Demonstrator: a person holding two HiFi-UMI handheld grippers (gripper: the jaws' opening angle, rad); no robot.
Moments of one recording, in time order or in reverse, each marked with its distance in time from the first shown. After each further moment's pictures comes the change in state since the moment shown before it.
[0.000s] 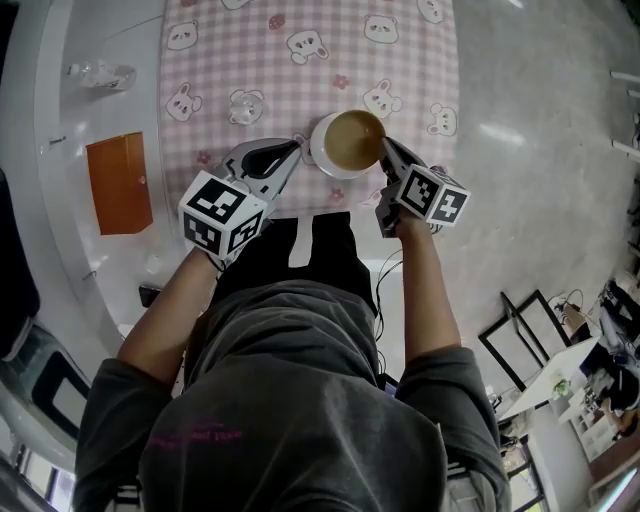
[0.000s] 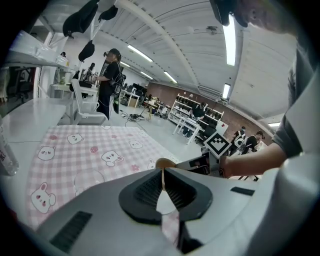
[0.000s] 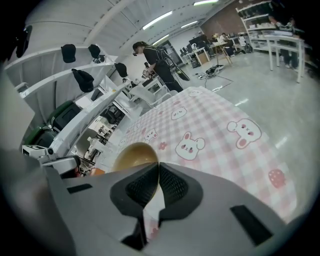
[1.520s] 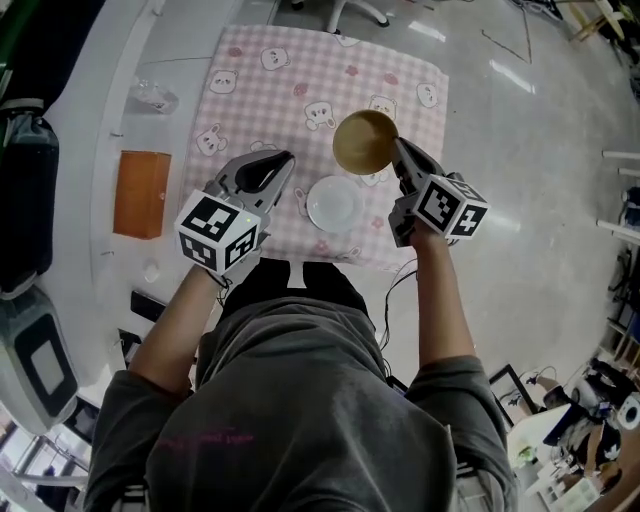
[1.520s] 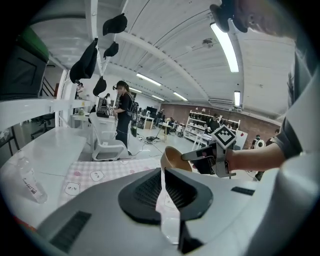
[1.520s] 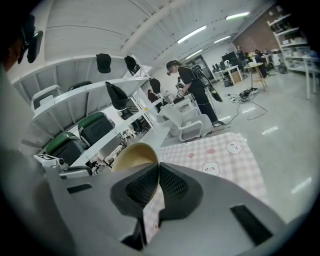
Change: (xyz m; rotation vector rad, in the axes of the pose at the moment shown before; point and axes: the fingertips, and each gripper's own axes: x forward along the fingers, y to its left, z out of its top) left arm -0.055 -0.002 0.112 0.048 -0.263 0.233; right arm -0.043 0.097 0.170 -0.281 -0.158 0.239
